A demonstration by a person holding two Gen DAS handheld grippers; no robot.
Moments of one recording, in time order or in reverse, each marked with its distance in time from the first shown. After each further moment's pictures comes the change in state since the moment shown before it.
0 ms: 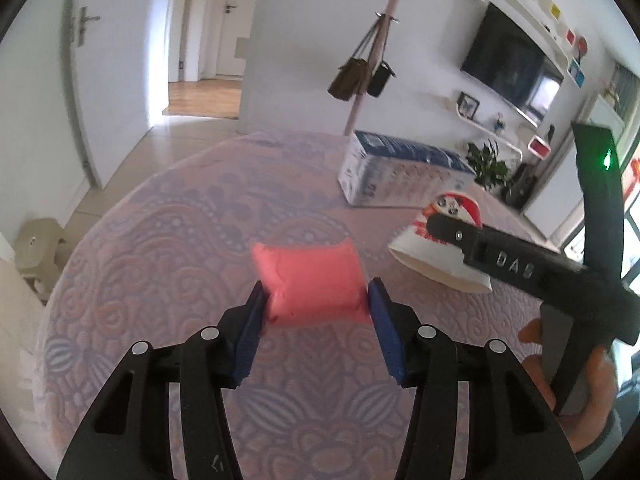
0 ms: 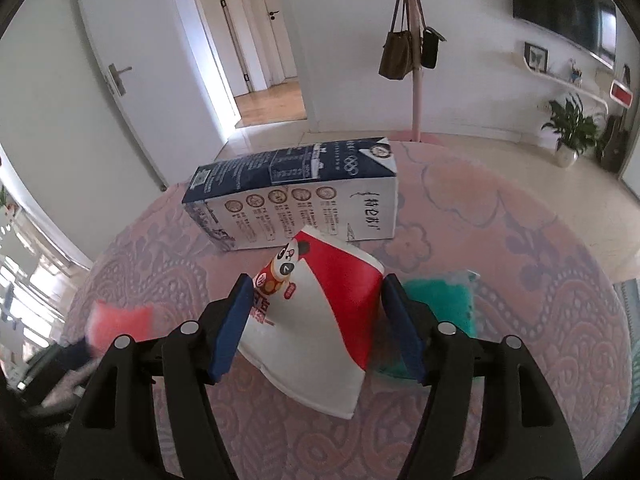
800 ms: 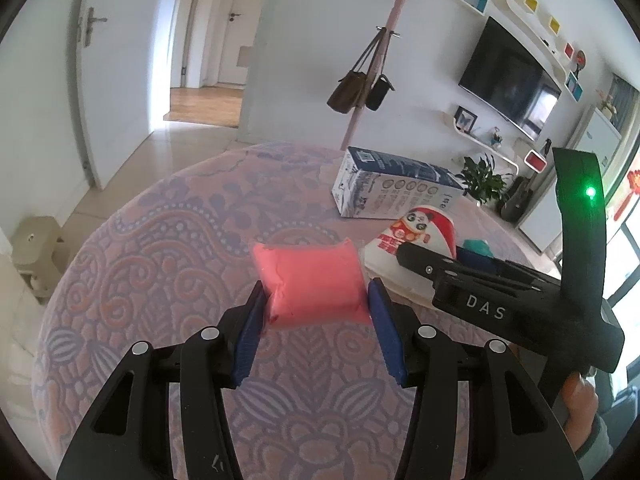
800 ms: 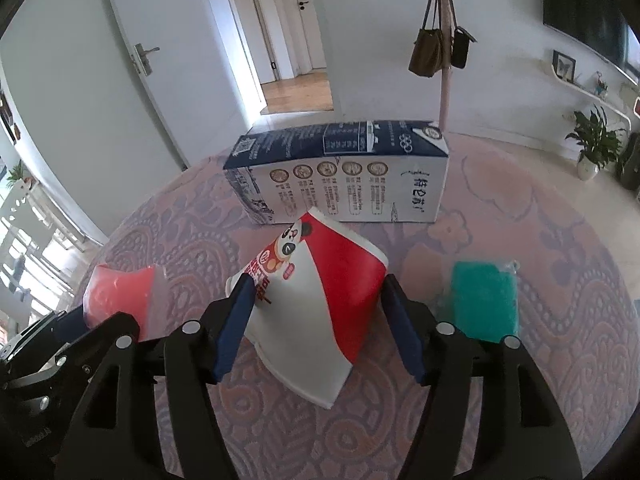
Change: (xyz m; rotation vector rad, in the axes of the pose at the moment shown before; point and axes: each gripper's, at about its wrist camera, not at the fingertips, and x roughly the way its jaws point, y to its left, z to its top) left arm -0.016 -0.011 -0.008 -0.014 -0.038 -0.012; right arm -0.005 0.011 -0.008 -0.071 0.015 0.102
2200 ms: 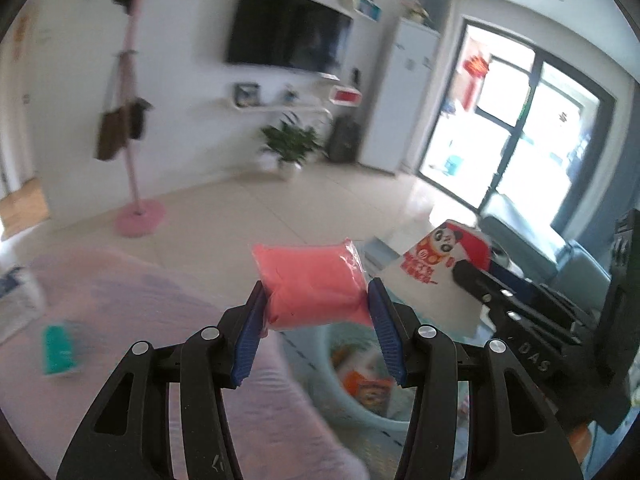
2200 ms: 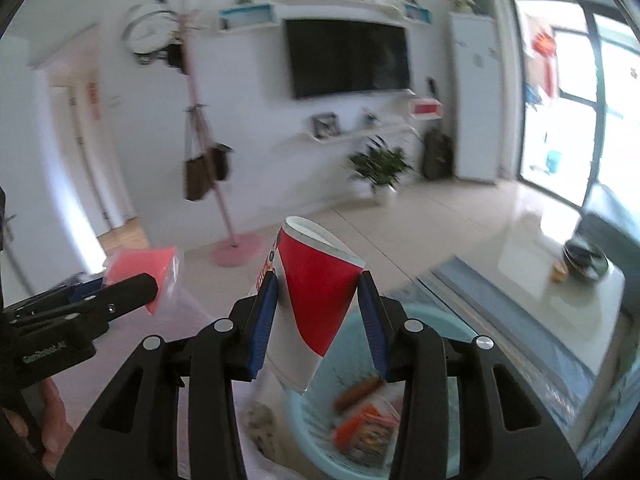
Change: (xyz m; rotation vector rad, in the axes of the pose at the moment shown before) left arm 0.035 -0.369 -0.045 0.512 0.053 -0.516; right arm -0.302 -0.273 -0.165 0.460 -0.398 -0.587
